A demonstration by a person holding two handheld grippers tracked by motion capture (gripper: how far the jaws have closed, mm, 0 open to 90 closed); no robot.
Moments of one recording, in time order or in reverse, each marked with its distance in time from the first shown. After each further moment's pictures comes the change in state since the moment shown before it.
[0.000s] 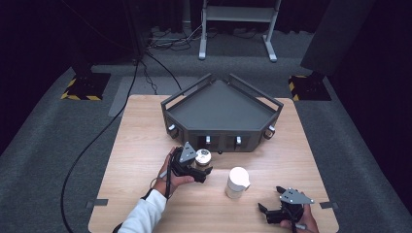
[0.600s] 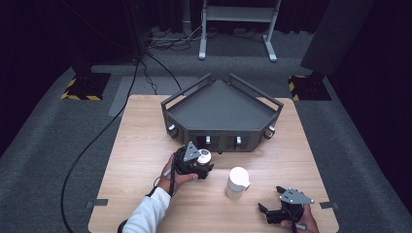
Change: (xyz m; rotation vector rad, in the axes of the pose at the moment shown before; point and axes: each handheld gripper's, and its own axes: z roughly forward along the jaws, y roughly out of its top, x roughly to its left) left arm 0.000 -0.002 0.013 0.028 0.005 0.033; right arm 0.000 0.000 0.000 0.000 0.001 0.000
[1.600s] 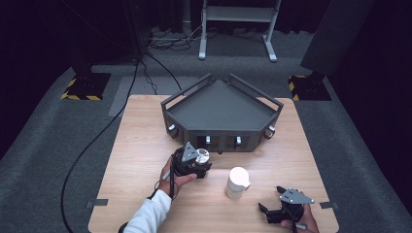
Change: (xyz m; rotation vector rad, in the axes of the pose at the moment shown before) left arm -0.005 0.007 -0.016 0.004 0.016 -0.042; right arm 0.000 0.000 0.000 0.000 -0.001 0.001
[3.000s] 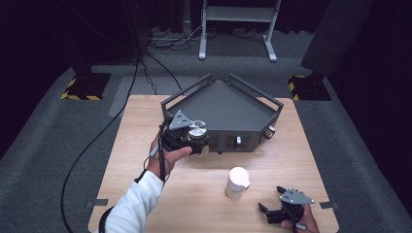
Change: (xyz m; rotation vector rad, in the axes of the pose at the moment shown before) left arm 0.012 0.110 -0.075 -0.059 -0.019 -0.057; right arm 0.000 0.000 -0.001 0.000 -0.001 0.000
